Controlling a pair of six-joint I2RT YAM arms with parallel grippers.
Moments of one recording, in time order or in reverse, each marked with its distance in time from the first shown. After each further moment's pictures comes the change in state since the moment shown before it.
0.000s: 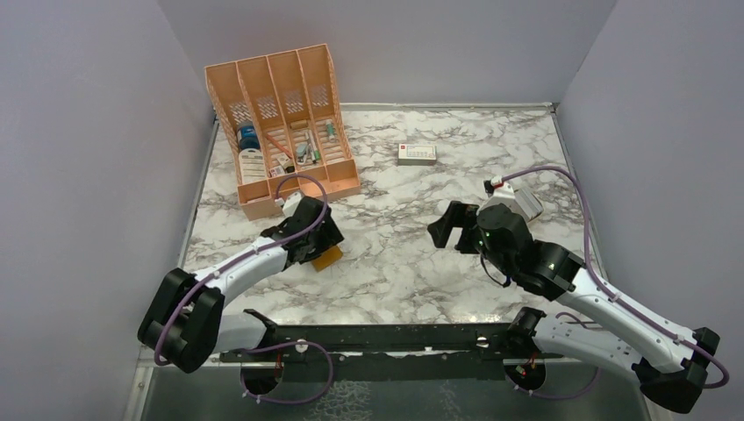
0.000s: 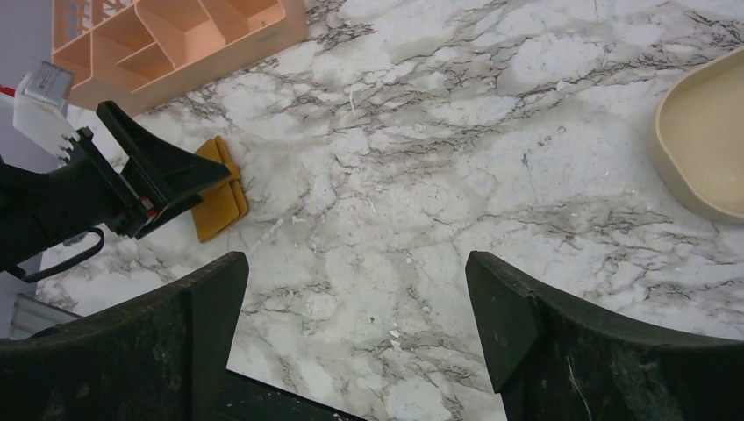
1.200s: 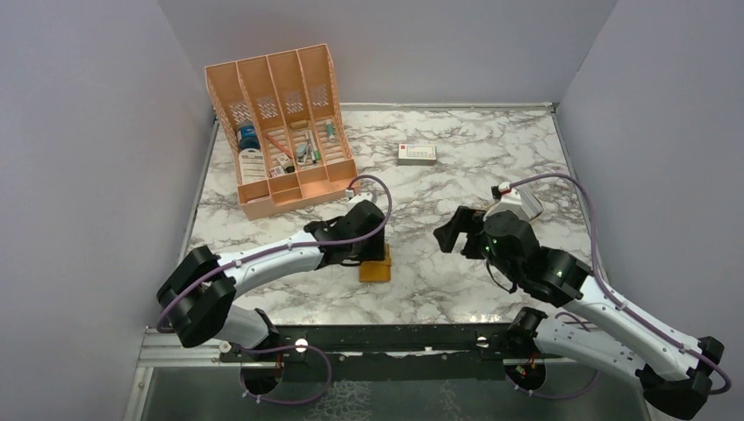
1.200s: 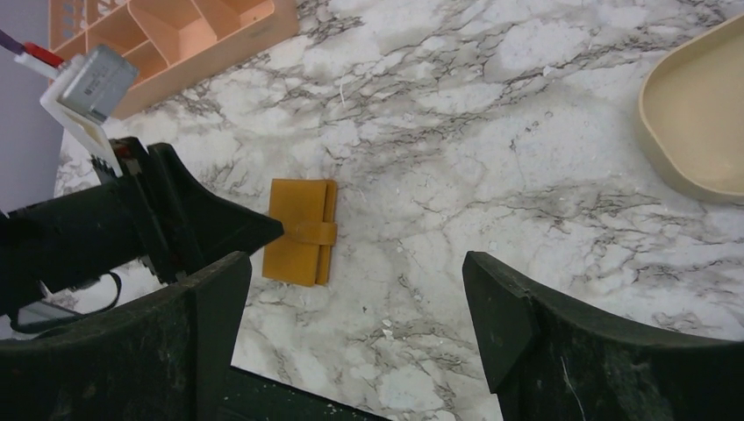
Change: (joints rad) left arm -0.423 0.178 0.270 -0.063 0.008 0.179; right arm 0.000 -0.072 -0.025 -0.045 0.025 0.020
